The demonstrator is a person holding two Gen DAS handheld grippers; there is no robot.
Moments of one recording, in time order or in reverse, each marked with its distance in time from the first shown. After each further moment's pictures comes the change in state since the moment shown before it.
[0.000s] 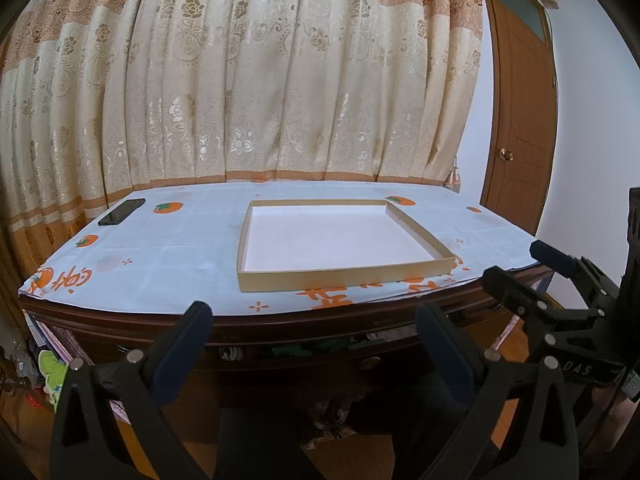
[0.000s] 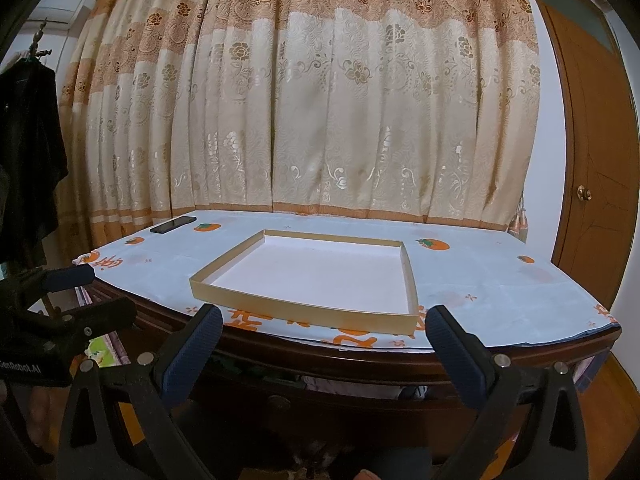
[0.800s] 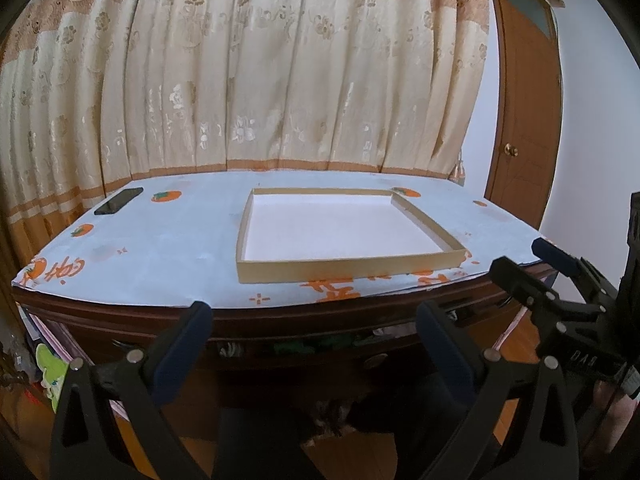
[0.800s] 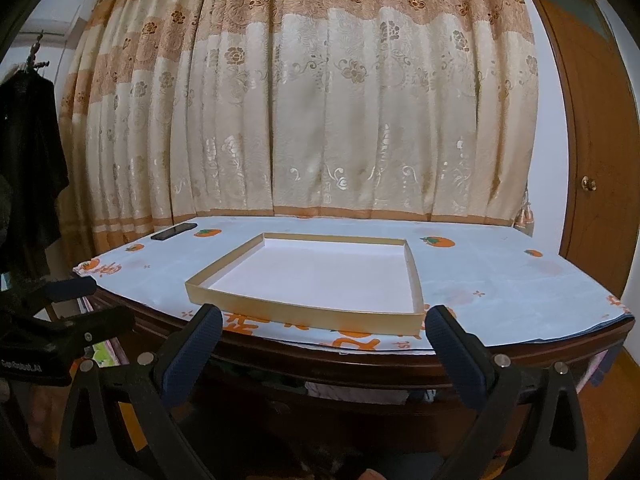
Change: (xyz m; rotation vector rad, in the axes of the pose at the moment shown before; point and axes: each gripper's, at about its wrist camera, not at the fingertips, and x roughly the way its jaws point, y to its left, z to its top) left arm 0.022 0.005 -0.007 -0.014 0.030 -0.002; right arm 0.018 -0.011 -0.010 0.038 -0.020 0.028
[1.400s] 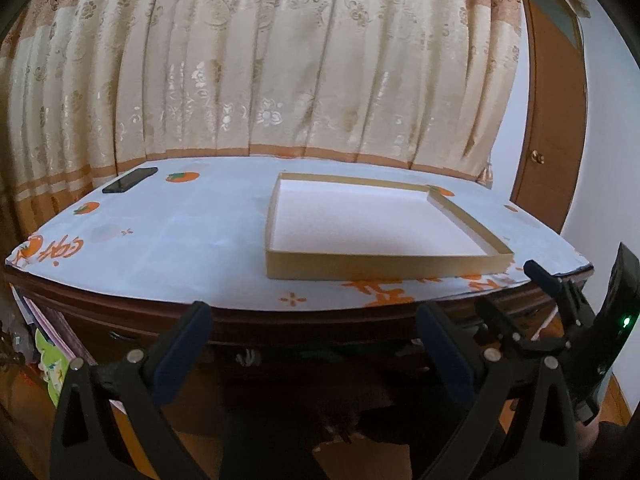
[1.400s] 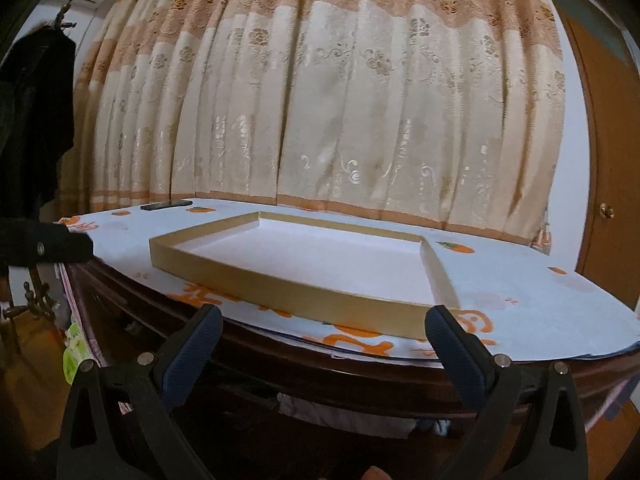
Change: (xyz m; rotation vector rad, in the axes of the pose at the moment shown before) left arm 0.048 0.032 -0.013 -0.062 -0.002 0.056; right arm 0.076 -0.002 -0.052 -0.132 -0.061 0.018
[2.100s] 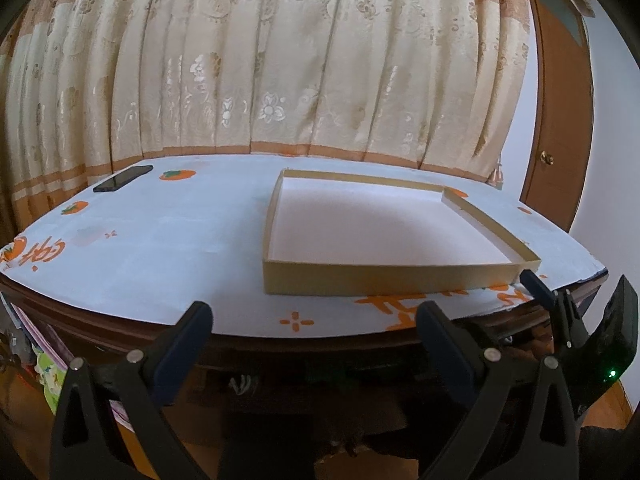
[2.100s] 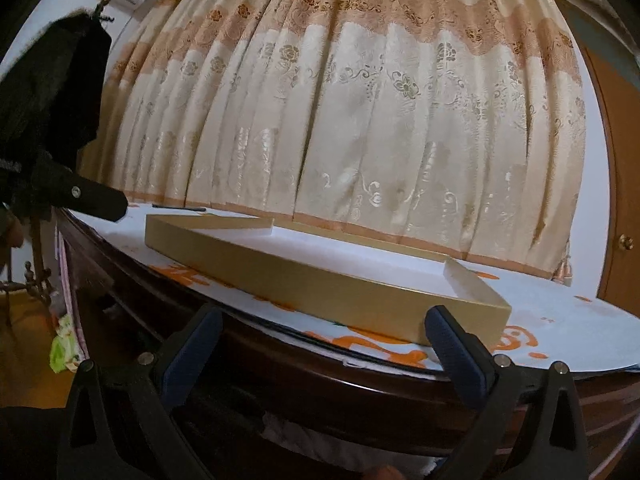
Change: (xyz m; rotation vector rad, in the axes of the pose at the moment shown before) left arm 0.041 0.004 0.002 -0.014 0.001 0.009; right arm 0.033 -0.001 -0.031 -0.084 -0.142 0.064
